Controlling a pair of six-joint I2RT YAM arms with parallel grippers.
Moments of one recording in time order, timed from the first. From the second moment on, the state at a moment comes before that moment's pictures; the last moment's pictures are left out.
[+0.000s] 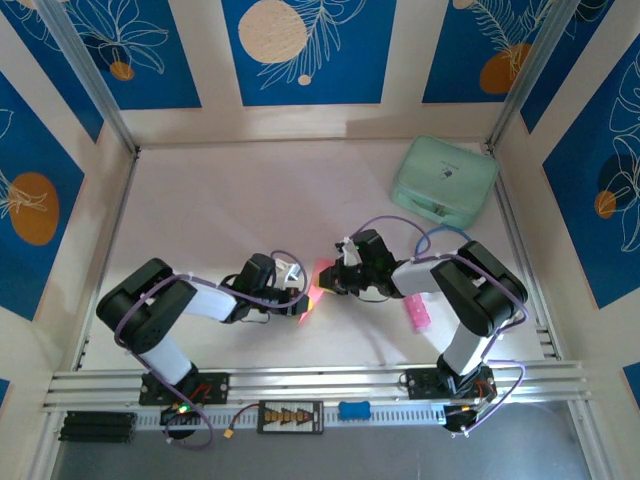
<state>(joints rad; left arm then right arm) -0.68 1.64 0.44 0.44 0.61 -0.63 0.62 1.70 0.62 0.33 -0.68 0.91</state>
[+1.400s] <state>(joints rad) -0.67 1.66 0.47 0.40 0.67 -0.63 0.61 1.76 0.66 0.28 -0.64 0.91</state>
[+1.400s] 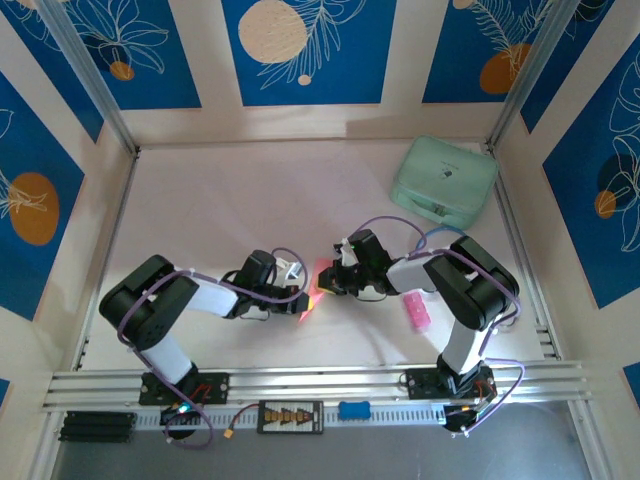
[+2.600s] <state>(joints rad) -0.67 1.57 0.50 0.13 0.63 -0.59 0.61 1.79 0.69 0.22 -0.65 0.91</state>
